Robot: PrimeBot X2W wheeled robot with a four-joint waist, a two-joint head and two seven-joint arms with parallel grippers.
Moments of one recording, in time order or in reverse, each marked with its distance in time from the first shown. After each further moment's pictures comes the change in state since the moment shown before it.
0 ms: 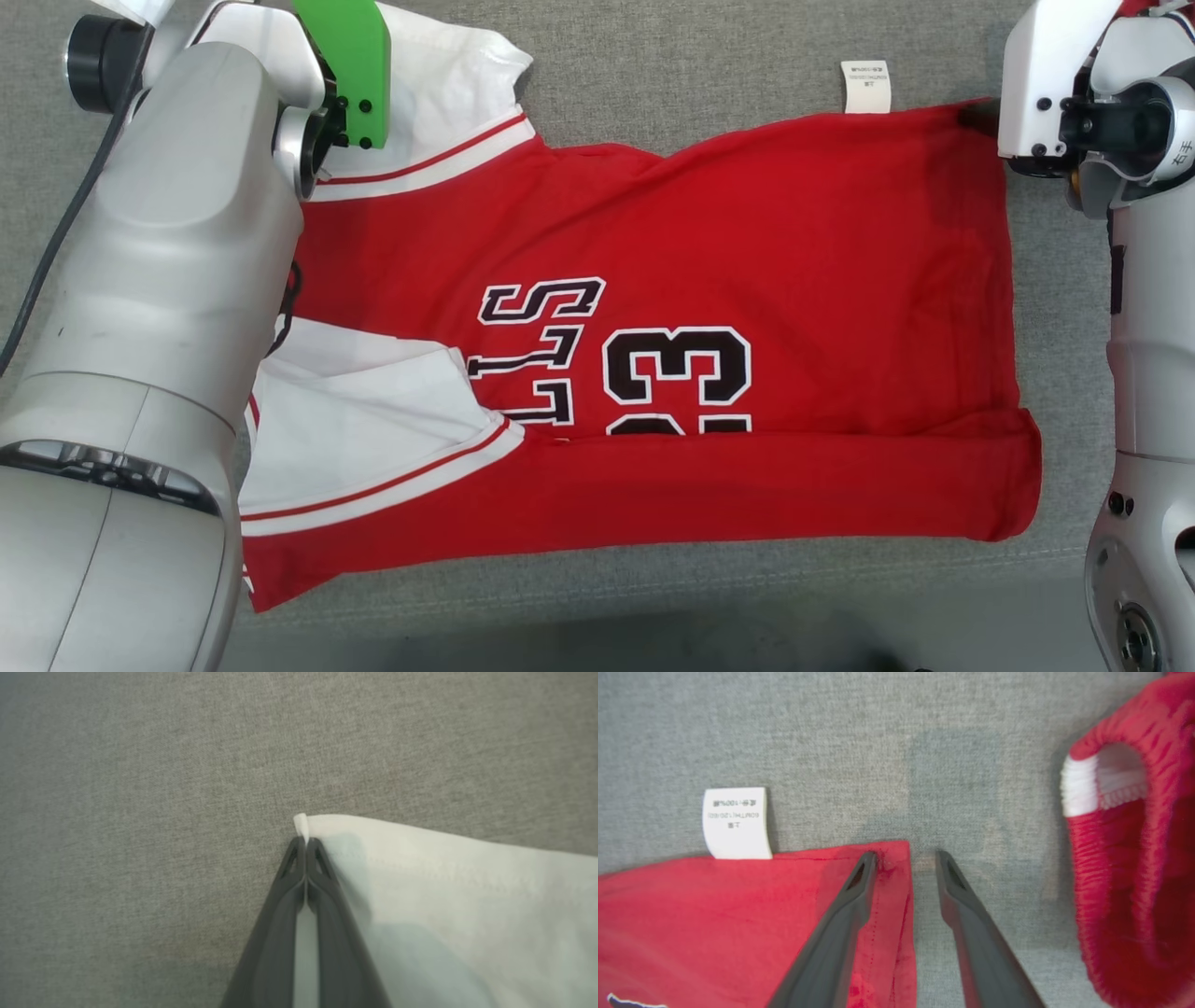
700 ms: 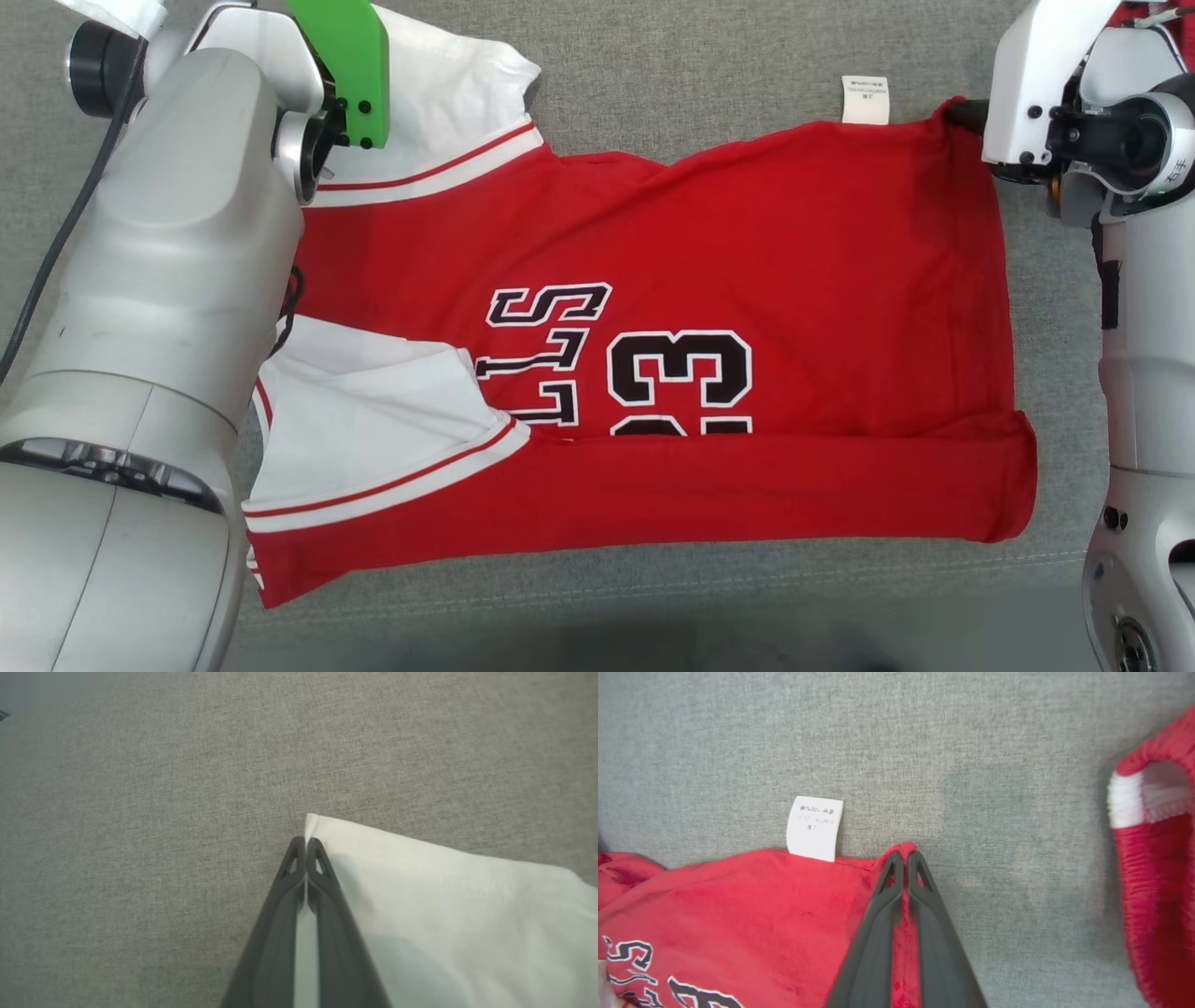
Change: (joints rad) left arm -0.010 -0.007 -0.008 0.026 -0.030 -0.016 -0.061; right arm 0.023 0.000 0.009 -0.003 0.105 0.000 -0.067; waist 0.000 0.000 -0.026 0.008
